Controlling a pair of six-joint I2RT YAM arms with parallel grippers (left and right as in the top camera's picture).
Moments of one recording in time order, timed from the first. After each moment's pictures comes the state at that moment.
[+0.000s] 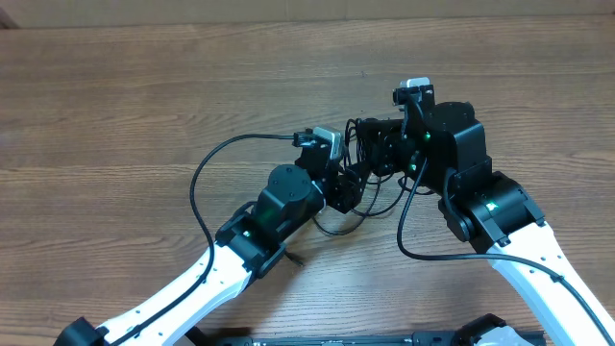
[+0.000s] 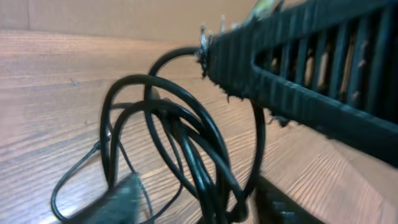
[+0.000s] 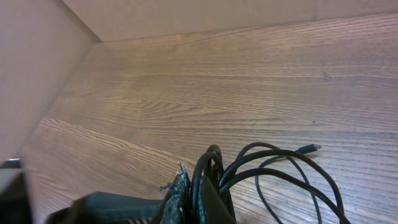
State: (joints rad) left arm -0.73 1.31 0.71 0.34 0.09 -0.47; right arm 0.45 1.20 1.08 -0.41 -0.19 0.38
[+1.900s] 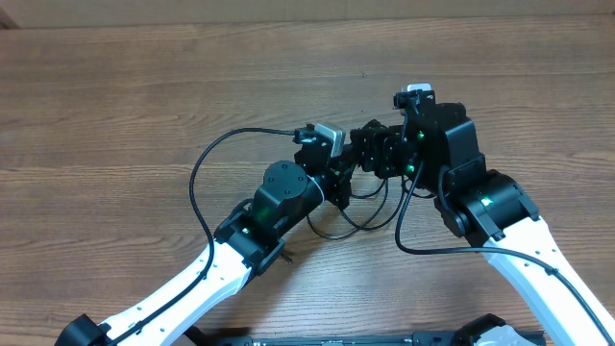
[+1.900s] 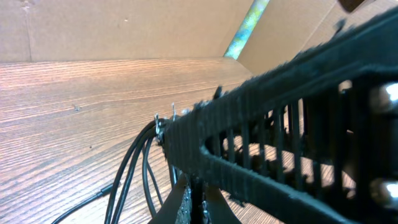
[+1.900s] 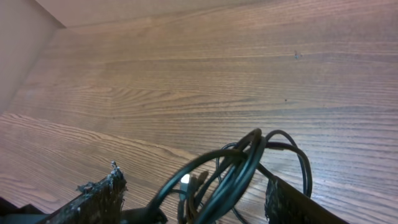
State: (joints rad) left arm -0.70 1.32 0.71 0.41 0.11 -0.39; right arm 0.45 1.23 1.08 -0.49 -0.10 0.38
